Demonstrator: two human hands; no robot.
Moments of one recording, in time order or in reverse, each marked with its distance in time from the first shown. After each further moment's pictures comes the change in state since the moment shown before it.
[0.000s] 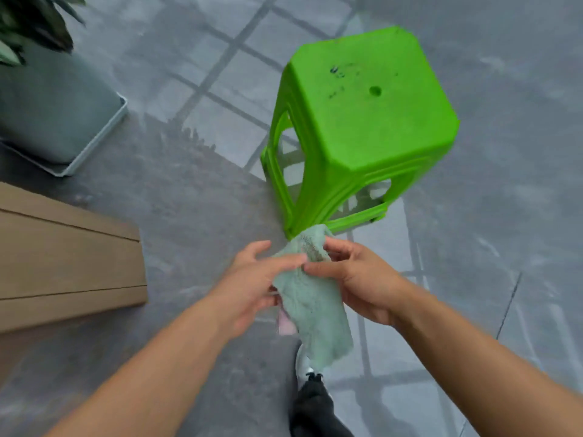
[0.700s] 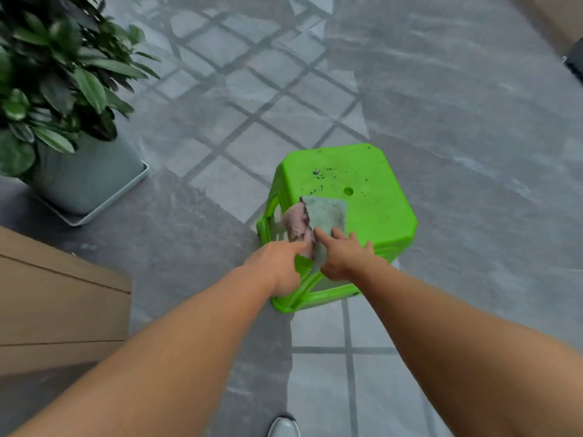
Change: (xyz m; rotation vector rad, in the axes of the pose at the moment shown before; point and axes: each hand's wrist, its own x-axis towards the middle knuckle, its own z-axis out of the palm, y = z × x) left_hand 0.040 0.118 0.064 1.391 0.116 0.390; right_hand 0.077 -0.129 -0.051 -1.747 0.332 0.013
